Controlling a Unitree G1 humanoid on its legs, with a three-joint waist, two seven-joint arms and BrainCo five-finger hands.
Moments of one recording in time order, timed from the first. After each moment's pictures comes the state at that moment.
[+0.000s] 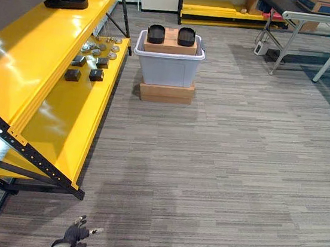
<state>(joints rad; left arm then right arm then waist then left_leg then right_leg) 0.13 0.12 0.00 0.86 -0.06 -0.09 0.11 0.07 -0.11 -0.34 0.91 -0.01 -0.03 -0.17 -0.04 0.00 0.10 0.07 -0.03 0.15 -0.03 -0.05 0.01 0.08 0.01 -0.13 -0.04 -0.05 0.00</state>
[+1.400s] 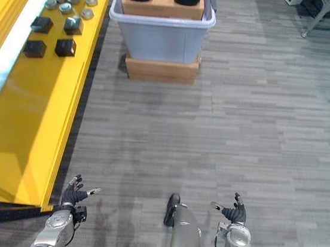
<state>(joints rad) 0.11 0.12 0.08 0.64 -0.12 -0.11 0.17 0.03 -0.17 -0.16 0.67 0.01 -0.04 -0.15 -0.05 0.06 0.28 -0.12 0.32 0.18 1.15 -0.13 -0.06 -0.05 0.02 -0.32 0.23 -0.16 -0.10</state>
